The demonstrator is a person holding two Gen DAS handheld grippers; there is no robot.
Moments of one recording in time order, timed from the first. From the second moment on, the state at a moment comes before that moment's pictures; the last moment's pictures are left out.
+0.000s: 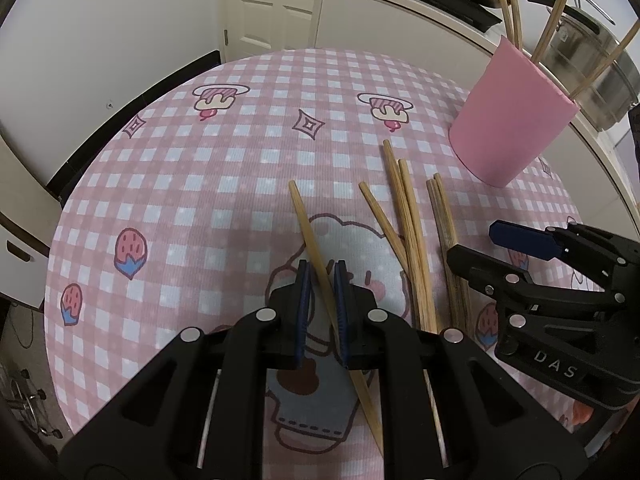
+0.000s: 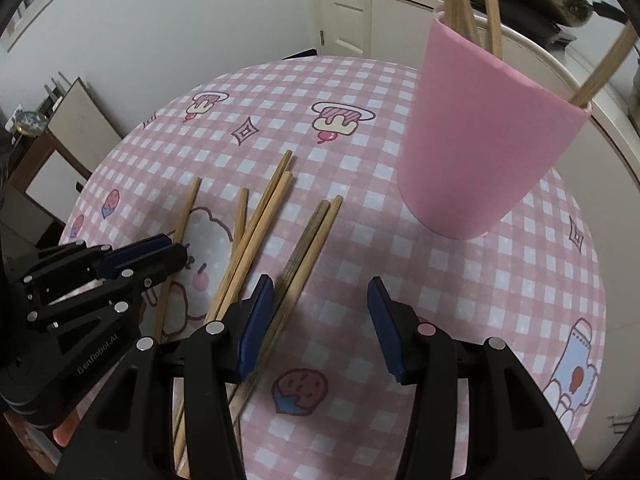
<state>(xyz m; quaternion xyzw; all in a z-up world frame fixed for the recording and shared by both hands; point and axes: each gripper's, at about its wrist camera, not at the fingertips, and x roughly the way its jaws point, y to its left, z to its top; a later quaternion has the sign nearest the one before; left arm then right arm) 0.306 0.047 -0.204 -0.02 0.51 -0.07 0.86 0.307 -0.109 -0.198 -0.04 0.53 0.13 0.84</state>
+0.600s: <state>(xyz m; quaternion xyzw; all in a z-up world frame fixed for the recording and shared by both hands) 0.314 0.047 -0.206 -0.01 0.51 -0.06 0.86 0.306 -0.127 -0.195 -0.03 0.54 0.14 0.83</state>
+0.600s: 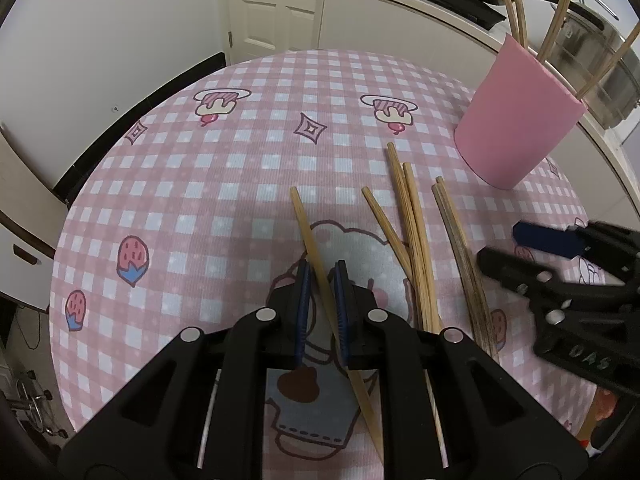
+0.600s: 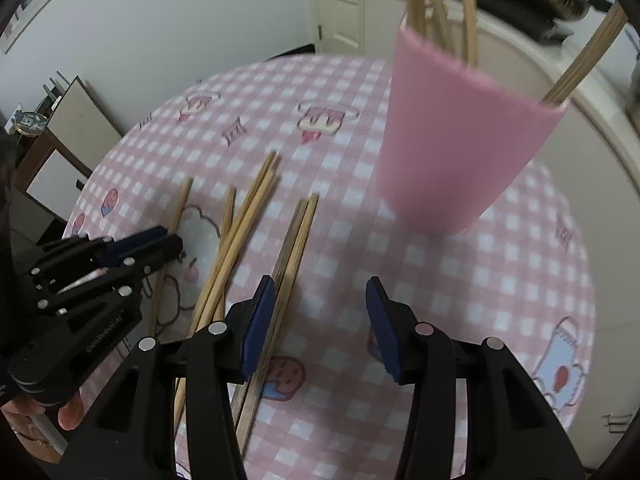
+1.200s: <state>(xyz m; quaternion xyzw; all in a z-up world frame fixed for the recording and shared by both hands) 0.315 0.047 -0.207 -0.01 0.51 -0.07 0.86 0.303 -0.129 -0.196 -0.03 0.55 0.13 0.83</state>
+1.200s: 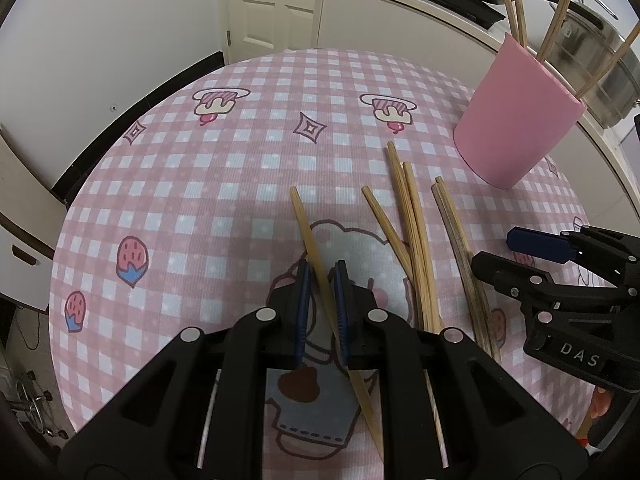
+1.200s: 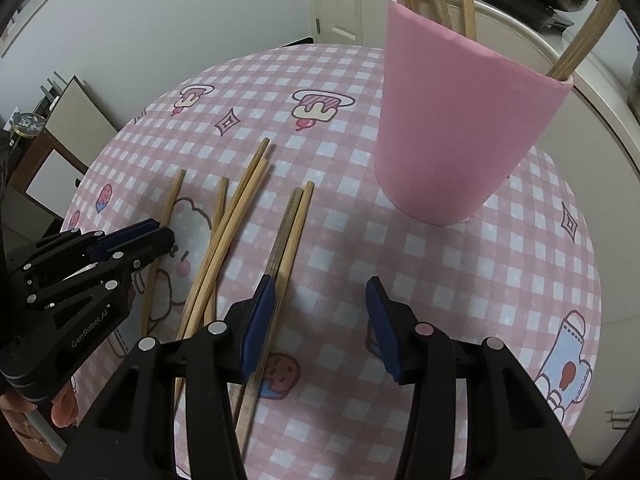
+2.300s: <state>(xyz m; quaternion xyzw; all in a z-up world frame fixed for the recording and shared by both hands) 0.308 0.052 -0.185 -0.06 0.50 -0.09 0.86 0.293 -0.110 -0.177 -0.07 0.50 0.16 0.85</state>
